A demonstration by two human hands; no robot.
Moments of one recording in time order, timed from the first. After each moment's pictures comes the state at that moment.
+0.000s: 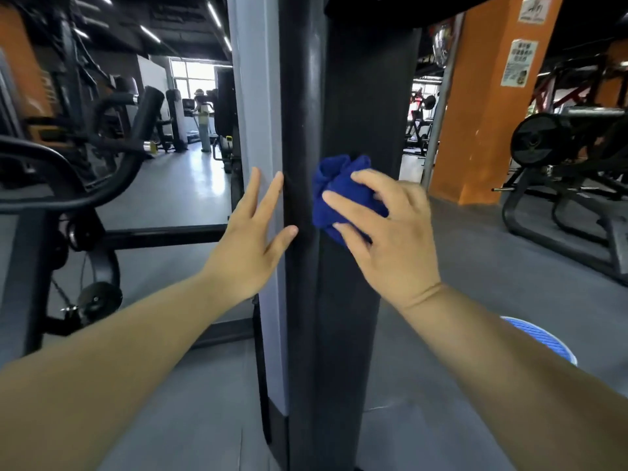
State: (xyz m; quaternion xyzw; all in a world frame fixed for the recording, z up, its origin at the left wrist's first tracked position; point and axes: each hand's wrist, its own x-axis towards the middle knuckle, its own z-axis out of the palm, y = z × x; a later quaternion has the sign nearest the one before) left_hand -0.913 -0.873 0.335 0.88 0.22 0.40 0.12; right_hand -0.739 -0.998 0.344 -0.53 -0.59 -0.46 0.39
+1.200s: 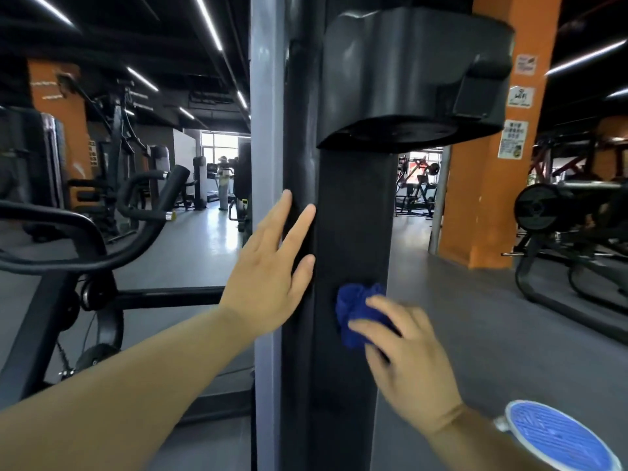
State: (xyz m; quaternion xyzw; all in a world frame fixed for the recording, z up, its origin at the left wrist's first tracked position) left_hand -0.886 -0.877 0.395 0.84 0.16 0.51 -0.11; right_hand -0.715 -1.023 0.316 -0.56 -0.63 -0.39 0.37
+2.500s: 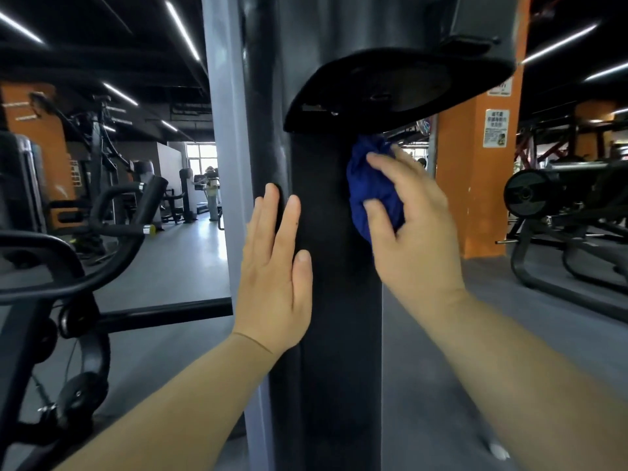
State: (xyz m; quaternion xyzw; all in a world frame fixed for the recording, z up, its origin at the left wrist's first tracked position) left_hand -0.837 -0.878 0.382 0.78 0.10 0.62 -0.03; right_hand -0.710 -0.992 0.434 -0.53 -0.54 -0.33 0.56
